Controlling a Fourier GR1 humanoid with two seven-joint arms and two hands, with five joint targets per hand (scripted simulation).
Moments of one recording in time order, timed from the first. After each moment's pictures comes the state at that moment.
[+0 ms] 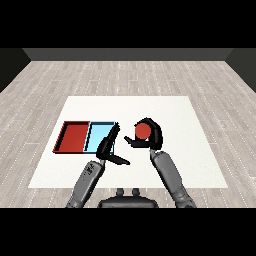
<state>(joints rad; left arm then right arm) -0.20 0.00 -0.35 -1.57 0.08 0.06 -0.16 -0.38 0.00 0.30 -1.62 0.00 -0.45 -0.12</state>
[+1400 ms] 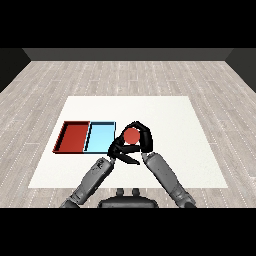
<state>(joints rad) -0.34 0.01 -0.51 -1.36 0.27 0.17 -0.20 -0.43 -0.01 0.45 -1.59 -0.04 -0.53 -0.17</state>
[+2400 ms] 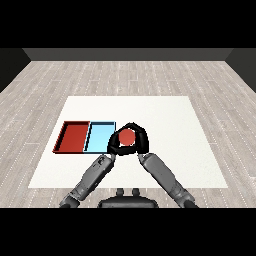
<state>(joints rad) -0.40 0.02 -0.50 -1.32 0.32 0.47 -0.20 -0.47 -0.01 0.52 -1.57 -0.11 -0.58 -0.19</state>
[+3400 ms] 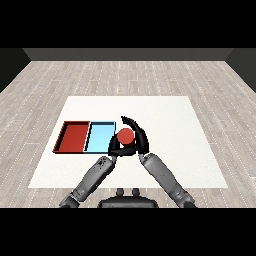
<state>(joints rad) -0.39 0.02 -0.54 -1.30 0.32 0.54 -0.22 -0.45 -0.01 0.51 -1.58 0.00 -0.52 -0.08</state>
